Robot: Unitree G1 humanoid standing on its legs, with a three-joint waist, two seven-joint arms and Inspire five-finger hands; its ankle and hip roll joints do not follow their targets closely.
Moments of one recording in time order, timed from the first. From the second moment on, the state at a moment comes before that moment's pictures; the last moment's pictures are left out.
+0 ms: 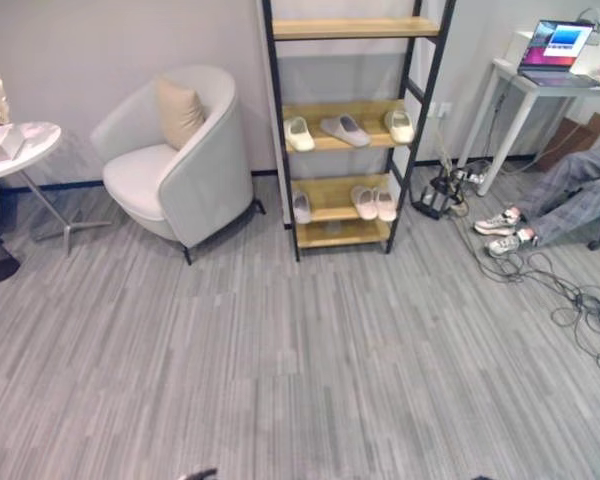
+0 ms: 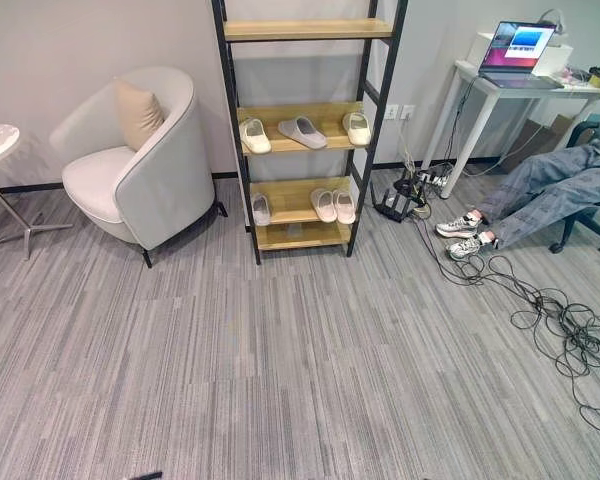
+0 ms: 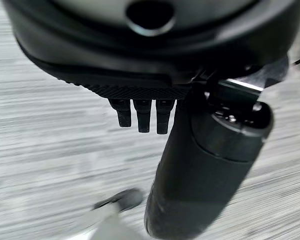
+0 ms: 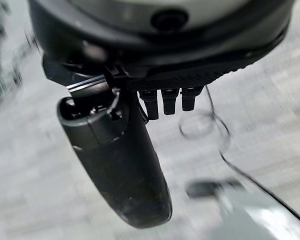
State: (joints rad) left arm 0.04 0.27 -0.11 1.34 -0.07 -0.09 -0.01; right arm 0.05 -0.28 0.04 1.33 0.27 -0.06 -0.02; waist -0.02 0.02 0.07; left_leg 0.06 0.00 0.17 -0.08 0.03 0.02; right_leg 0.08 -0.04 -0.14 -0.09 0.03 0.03
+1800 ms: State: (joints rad) left arm -0.04 0.22 -0.18 1.42 0.06 -0.07 0.08; right arm 0.03 -0.26 0.26 1.27 0.00 -0.06 -0.04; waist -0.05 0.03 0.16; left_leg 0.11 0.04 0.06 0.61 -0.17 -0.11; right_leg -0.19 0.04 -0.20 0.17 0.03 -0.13
